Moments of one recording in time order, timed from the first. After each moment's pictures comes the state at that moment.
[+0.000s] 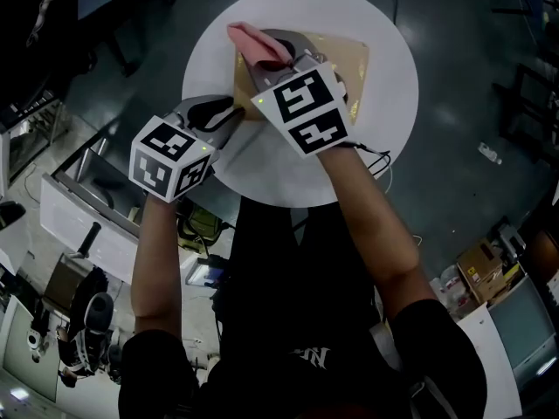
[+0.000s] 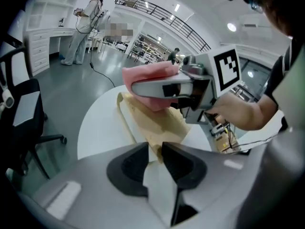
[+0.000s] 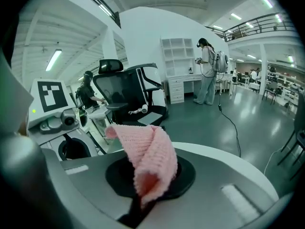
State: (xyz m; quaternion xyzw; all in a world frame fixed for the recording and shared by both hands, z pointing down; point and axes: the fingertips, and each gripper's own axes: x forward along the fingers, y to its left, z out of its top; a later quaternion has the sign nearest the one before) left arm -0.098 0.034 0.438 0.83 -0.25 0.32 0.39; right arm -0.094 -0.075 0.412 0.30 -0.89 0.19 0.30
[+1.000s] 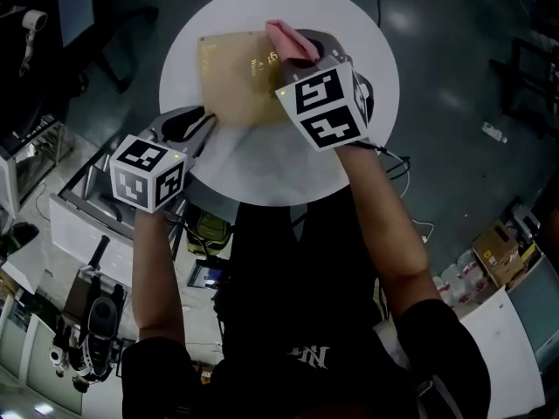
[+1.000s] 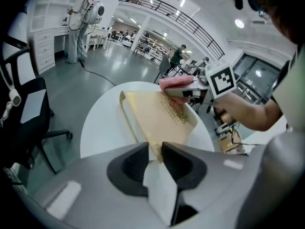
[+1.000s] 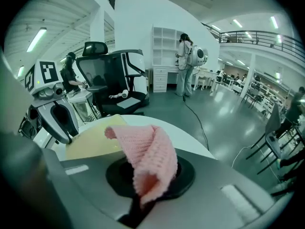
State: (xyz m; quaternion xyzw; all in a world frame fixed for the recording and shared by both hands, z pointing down) left arm -0.091 0.035 0.438 0.81 -0.27 0.34 0.40; right arm 0.034 -0.082 0.428 0.37 -0.82 0.16 0.39
